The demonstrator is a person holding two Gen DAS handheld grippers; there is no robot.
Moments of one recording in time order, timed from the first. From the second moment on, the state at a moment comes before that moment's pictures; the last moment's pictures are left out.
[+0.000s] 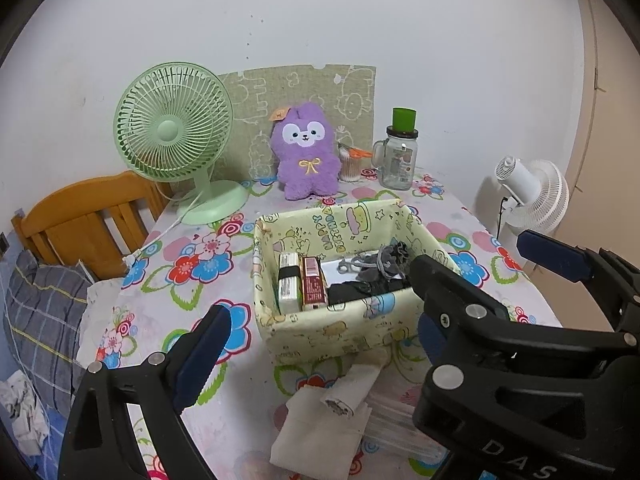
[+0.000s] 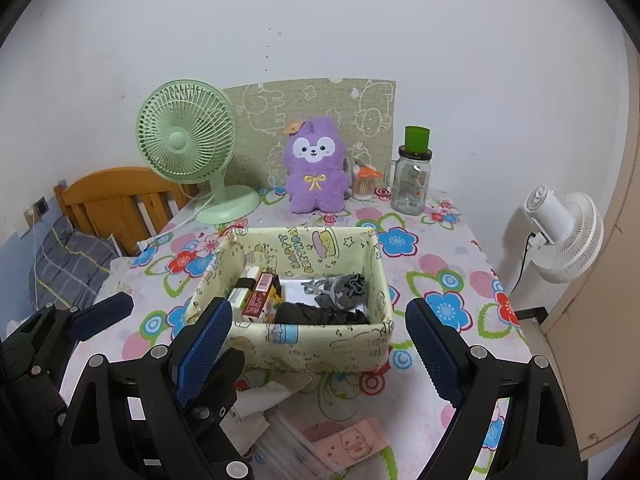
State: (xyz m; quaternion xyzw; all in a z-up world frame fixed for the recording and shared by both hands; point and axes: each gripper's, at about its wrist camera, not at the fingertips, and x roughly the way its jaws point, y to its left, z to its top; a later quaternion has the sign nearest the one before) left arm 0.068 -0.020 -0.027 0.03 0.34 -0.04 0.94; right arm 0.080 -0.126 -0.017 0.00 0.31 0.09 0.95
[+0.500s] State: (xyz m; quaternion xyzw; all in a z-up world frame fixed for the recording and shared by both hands) left arm 0.051 -0.025 -0.043 0.02 0.34 -0.05 0.94; right arm 0.060 -0.133 -0.033 0.00 0.32 0.08 0.94
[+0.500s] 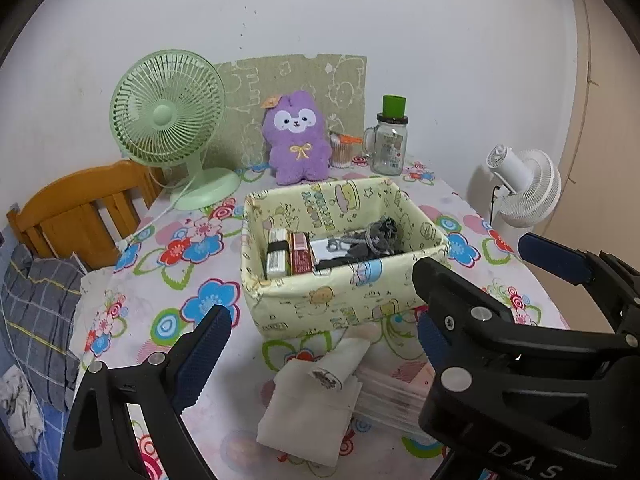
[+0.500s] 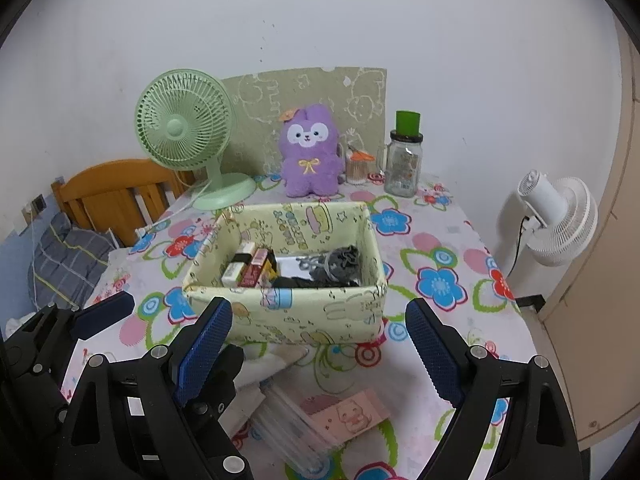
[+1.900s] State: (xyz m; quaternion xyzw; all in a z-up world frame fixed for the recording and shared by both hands) left arm 0.096 -0.039 -0.134 0.03 0.42 -0.07 0.90; right arm 0.097 -0.143 -0.123 0.01 0.41 0.05 0.91
